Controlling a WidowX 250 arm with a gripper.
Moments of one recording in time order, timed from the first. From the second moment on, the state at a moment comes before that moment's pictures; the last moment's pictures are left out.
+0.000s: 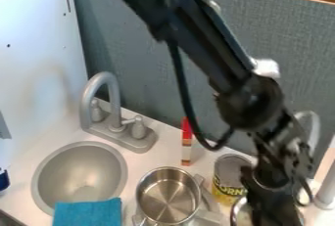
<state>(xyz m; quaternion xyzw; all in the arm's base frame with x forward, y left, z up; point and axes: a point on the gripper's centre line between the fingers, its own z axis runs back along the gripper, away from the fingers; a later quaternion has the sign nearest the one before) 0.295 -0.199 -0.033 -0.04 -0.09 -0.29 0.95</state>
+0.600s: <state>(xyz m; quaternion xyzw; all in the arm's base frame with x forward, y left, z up) 0.296 -0.221 -0.064 -0.02 -0.07 -0.32 0.94</state>
